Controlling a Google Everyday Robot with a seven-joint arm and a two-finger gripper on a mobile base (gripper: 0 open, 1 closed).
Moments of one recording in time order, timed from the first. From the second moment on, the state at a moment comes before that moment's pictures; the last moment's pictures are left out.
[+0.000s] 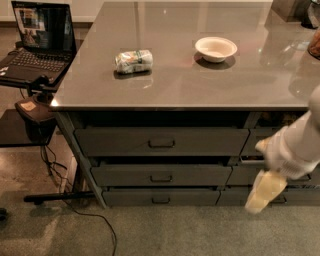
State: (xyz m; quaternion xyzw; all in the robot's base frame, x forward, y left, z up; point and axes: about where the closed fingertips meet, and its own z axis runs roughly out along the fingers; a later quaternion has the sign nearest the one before) arm 0.420 -0.251 0.759 -0.53 0.84 0.06 0.13
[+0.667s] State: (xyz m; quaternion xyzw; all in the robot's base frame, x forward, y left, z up) arm 0.337 -0.127 0.571 -0.51 0.80 0.27 0.16
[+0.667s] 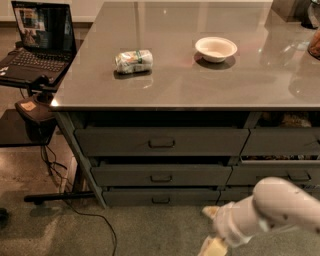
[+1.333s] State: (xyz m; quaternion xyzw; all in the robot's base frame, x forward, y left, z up) arm 0.339 -0.112 0.539 -0.50 0.80 0.26 0.21
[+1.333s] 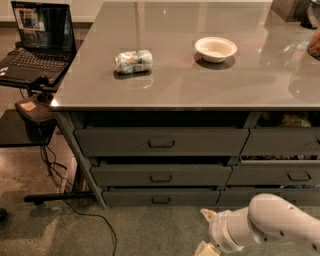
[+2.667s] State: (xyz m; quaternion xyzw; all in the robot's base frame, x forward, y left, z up) arm 0.374 -0.091 0.546 -0.51 0.78 0.15 0.32
